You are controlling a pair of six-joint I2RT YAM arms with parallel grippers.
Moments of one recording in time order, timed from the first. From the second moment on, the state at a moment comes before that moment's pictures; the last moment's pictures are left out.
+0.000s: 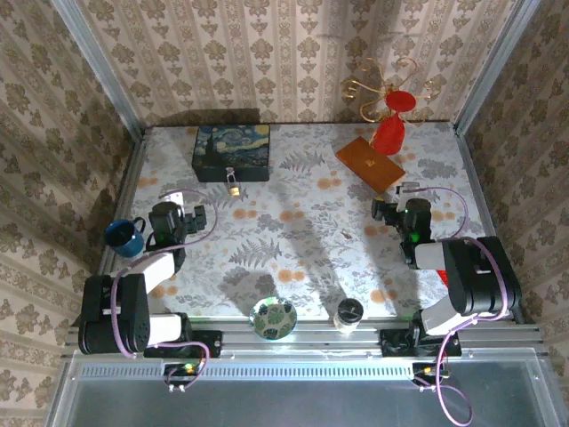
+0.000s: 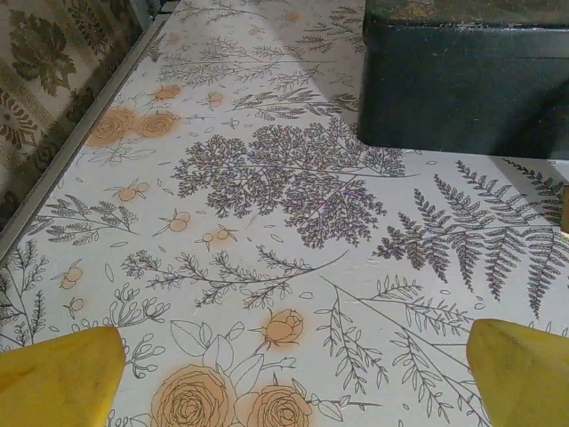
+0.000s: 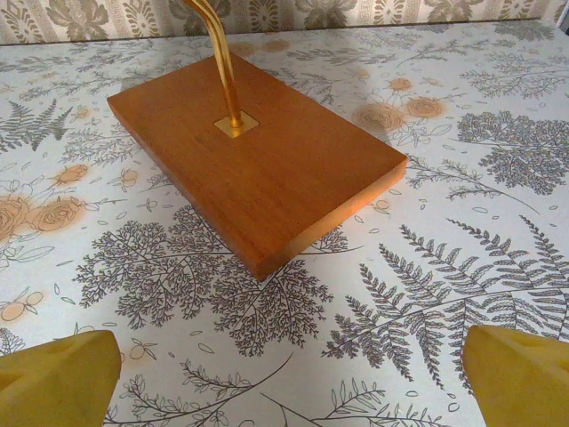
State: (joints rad) left arm -0.03 1.29 0.41 0.39 -0.14 -0.01; right arm 0.01 1.53 0.39 0.75 0.07 0.05
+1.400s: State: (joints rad) left arm -0.03 1.27 0.39 0.42 -0.13 -0.01; right arm 0.01 1.53 0.39 0.75 0.07 0.05
